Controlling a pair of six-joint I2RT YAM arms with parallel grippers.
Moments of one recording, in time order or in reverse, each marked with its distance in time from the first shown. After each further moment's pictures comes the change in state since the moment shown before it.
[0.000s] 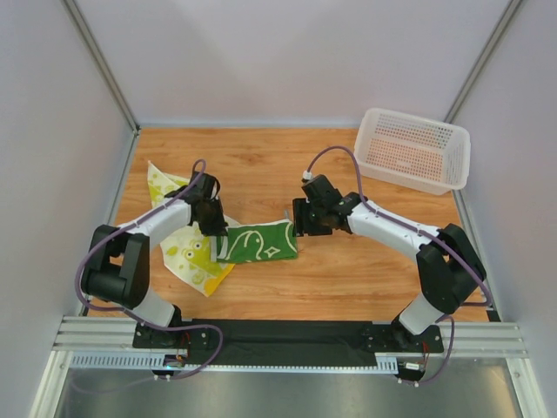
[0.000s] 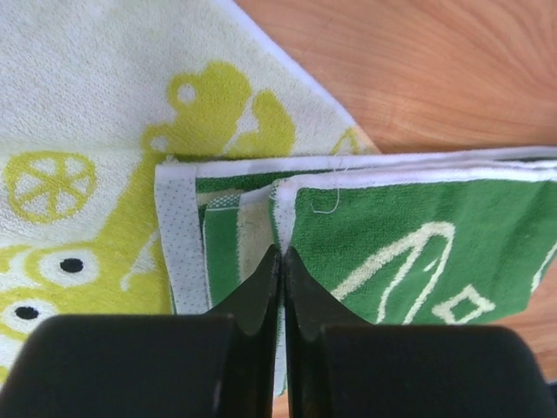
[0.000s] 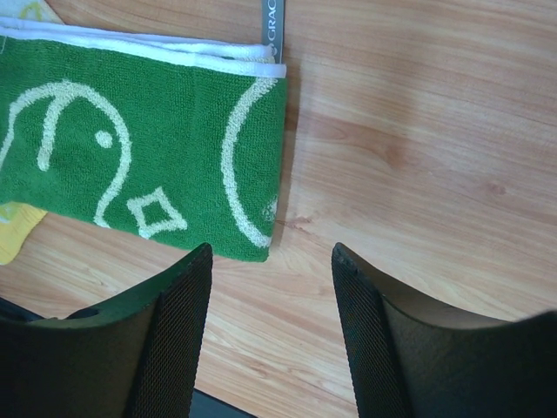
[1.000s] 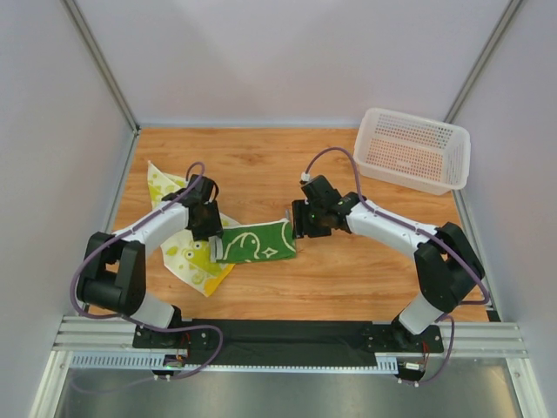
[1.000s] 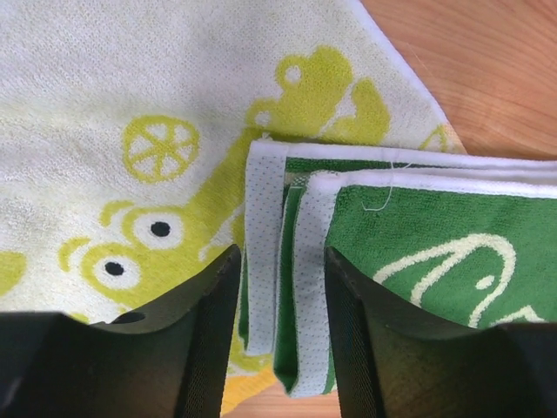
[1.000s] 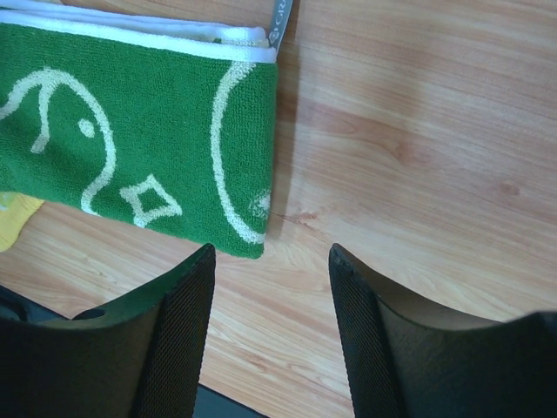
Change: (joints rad) left arm -0.005 -0.051 -0.018 -0.076 -0.170 0.025; right arm -0.002 0.012 -0.005 -0.003 -0.032 -0.011
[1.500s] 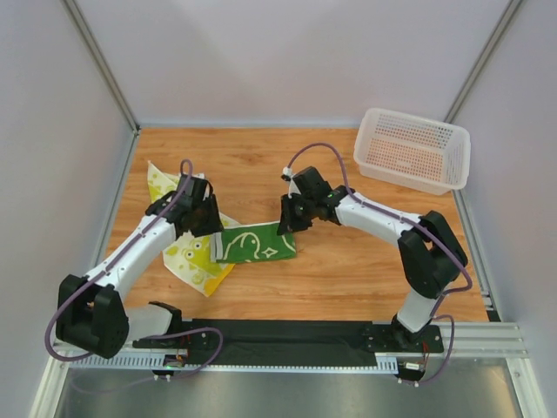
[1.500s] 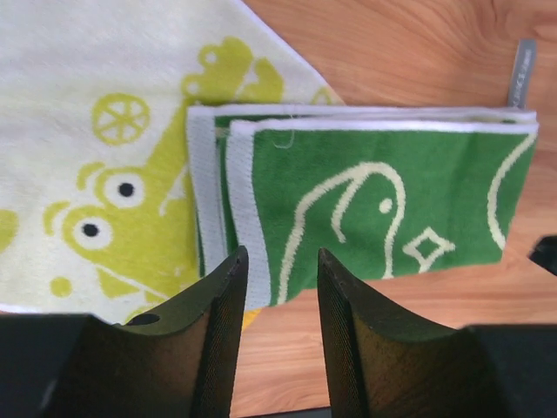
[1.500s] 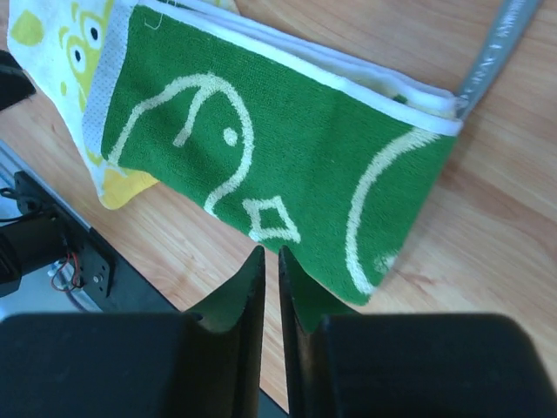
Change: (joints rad) left arm -0.040 -0.245 0.024 -0.086 0.028 -0.009; right arm -0.002 0.092 0.106 0.090 -0.256 -0.041
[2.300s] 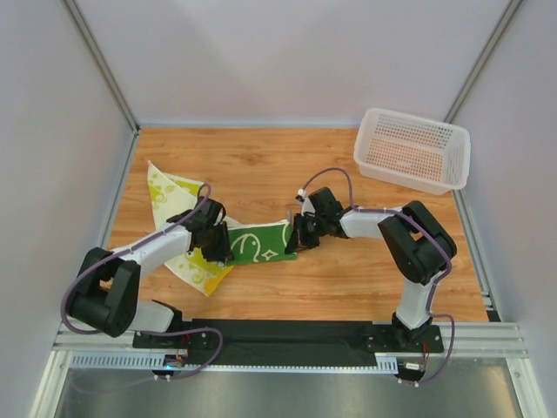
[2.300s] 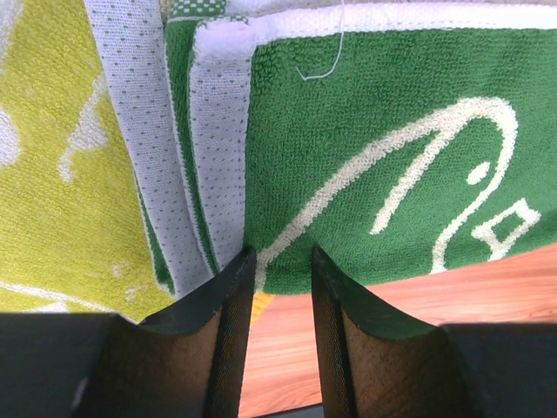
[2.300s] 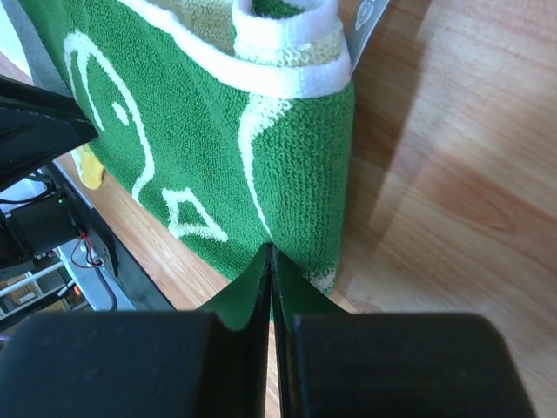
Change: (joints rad) left arm -0.068 0.113 -0.245 0.190 0.125 -0.079; right arm -0.098 0.151 -0.268 0.352 -0.262 0.103
